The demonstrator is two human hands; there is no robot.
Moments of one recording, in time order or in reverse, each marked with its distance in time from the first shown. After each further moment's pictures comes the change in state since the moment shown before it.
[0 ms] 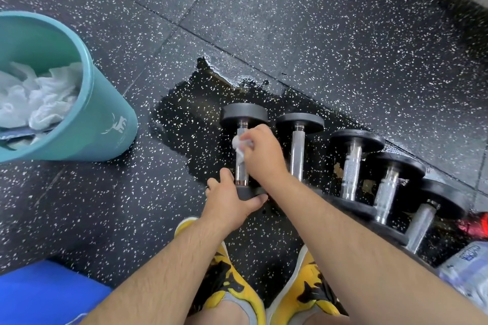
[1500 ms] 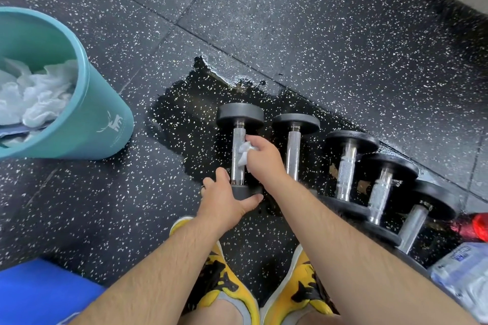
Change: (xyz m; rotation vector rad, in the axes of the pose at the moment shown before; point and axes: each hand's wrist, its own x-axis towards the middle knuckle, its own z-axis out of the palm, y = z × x) left_hand 0.002 -0.001 0.003 0.028 0.017 -0.002; right_hand -0.016 -0.008 -0.016 0.551 -0.177 0.498
